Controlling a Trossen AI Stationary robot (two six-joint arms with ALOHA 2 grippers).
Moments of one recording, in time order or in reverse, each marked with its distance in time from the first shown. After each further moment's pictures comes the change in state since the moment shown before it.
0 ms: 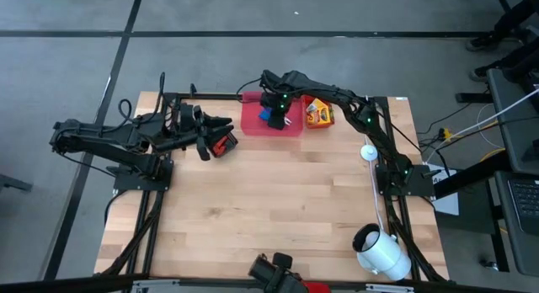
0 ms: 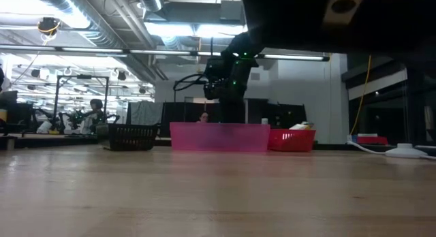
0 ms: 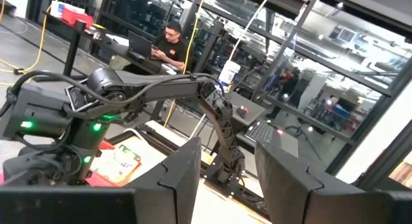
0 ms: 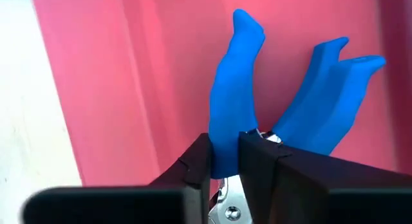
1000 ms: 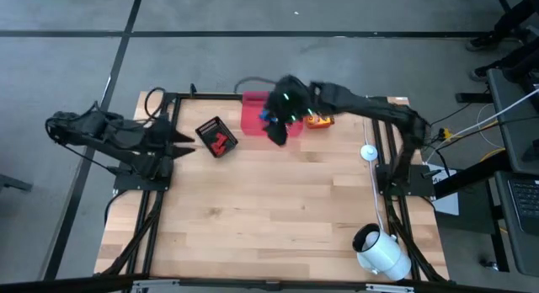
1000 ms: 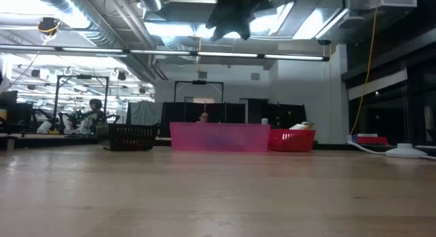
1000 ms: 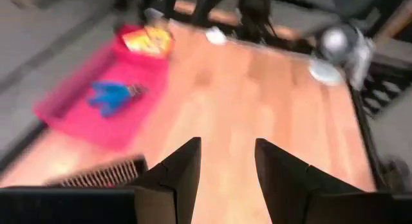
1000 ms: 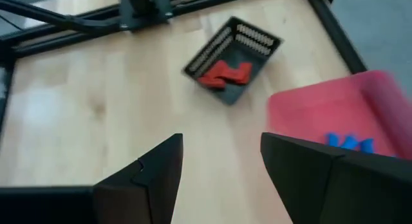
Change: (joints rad) left arm -0.204 -0.199 0.203 -1.008 -0.007 0.032; right arm 0.291 -0.563 -0.289 0.274 0.027 0.357
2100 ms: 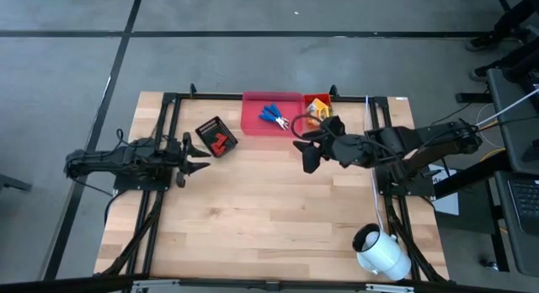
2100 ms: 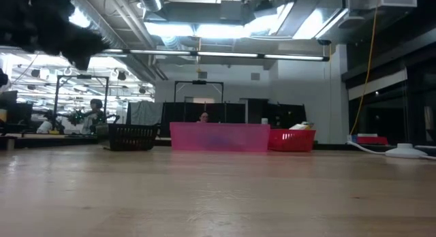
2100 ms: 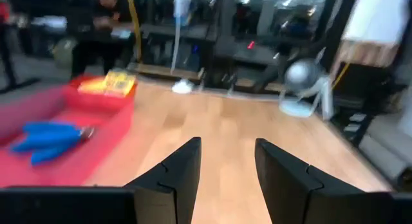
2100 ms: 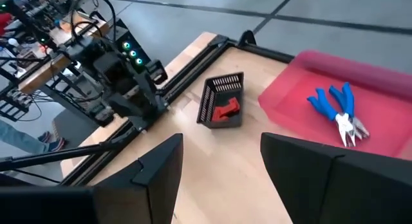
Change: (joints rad) left arm 0.310 -0.636 -0.934 0.778 0.406 0.265; right arm 0.496 -0.498 -0.437 0.165 0.792 0.797
